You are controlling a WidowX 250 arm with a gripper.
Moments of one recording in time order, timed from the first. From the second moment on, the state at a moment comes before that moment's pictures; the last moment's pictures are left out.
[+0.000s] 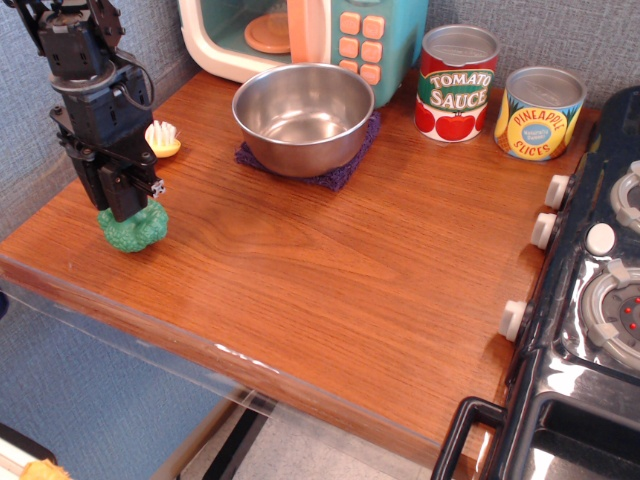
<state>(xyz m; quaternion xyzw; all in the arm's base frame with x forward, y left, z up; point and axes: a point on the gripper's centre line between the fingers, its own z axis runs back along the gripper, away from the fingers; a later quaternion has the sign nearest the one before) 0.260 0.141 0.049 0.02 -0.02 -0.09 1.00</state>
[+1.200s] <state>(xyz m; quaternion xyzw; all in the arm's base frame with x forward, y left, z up) 0.274 0.112 0.120 0.02 -0.07 -0.14 0.99</state>
